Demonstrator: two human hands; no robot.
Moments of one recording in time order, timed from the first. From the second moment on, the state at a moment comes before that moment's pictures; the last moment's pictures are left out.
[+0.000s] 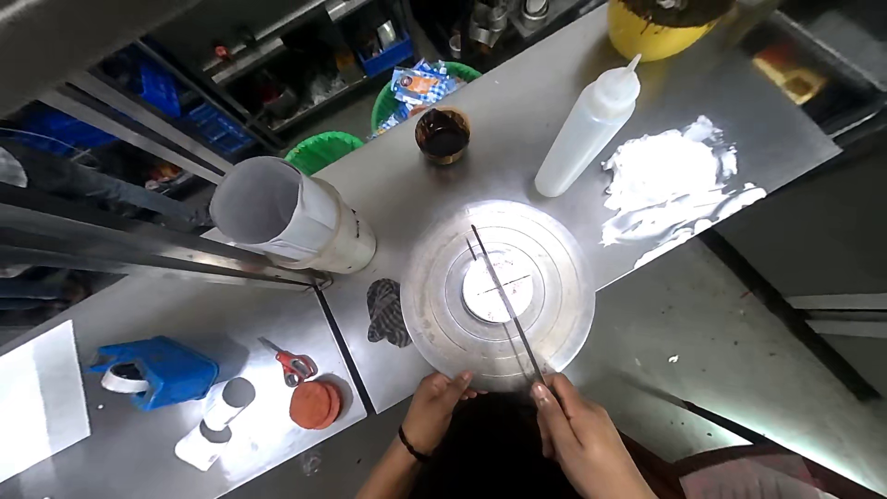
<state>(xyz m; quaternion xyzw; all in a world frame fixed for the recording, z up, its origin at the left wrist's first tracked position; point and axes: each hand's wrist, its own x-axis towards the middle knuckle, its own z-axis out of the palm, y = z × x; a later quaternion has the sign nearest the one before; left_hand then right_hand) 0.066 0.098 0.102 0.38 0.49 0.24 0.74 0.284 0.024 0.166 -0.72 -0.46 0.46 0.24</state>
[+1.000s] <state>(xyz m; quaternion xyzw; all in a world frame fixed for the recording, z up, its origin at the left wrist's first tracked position) 0.042 0.077 0.128 0.13 0.43 0.65 0.62 0.234 0.114 0.210 -0.42 -0.65 0.63 -0.04</state>
